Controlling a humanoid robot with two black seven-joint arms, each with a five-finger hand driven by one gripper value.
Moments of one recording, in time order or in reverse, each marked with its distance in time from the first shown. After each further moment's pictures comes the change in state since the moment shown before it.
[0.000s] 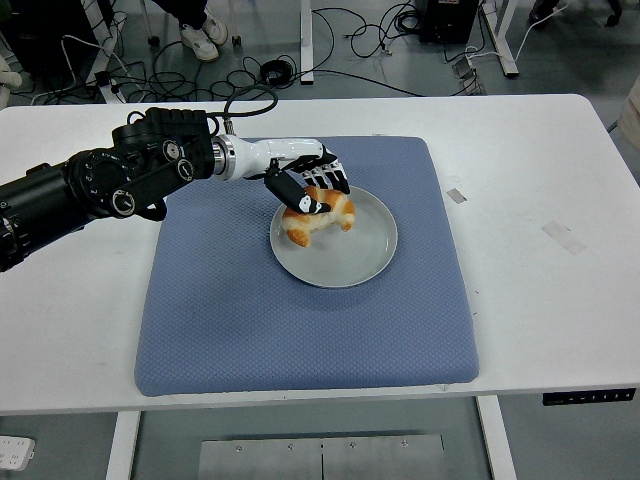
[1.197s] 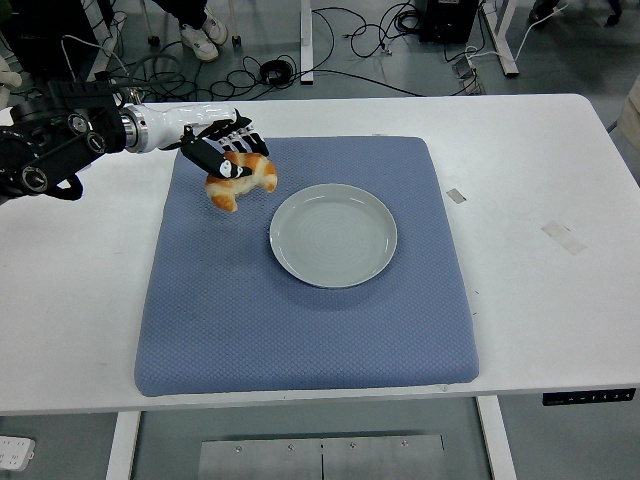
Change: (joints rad) left arm -0.018 0.172 -0.005 0.000 -0.001 -0.008 -0.002; right arm 0.000 0.000 0.000 0.000 0.000 0.000 0.000
